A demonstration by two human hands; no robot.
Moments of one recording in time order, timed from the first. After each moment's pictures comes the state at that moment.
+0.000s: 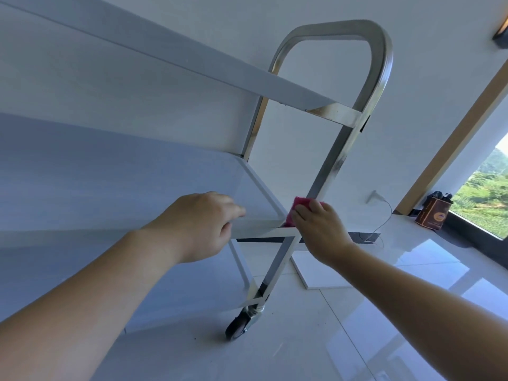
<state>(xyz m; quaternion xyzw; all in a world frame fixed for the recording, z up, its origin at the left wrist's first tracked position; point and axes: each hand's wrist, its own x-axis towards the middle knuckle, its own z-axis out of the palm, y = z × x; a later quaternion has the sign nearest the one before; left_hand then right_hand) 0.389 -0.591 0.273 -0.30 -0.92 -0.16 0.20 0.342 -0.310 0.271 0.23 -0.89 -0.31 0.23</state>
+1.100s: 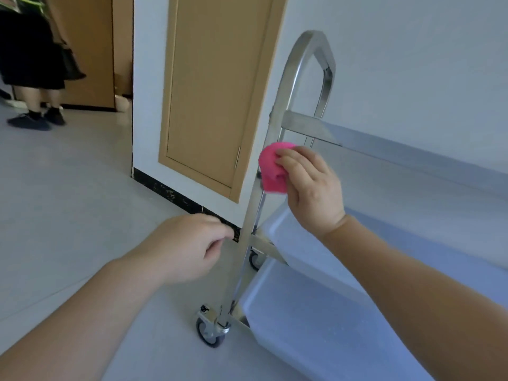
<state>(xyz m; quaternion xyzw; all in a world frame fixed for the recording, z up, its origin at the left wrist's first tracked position) 0.673 -0.963 0.293 0.14 -0.95 -0.10 0.26 0.466 -0.860 0.361 0.62 -0.52 0.26 0.52</state>
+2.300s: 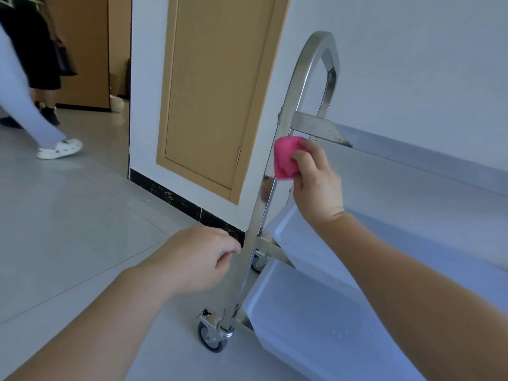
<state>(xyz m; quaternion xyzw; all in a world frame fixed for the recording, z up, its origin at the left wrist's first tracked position) 0.665 -0.974 0.277 0.13 -0.96 -0.13 0.22 0.460 -0.886 0.356 0.55 -0.67 0.28 0.41</state>
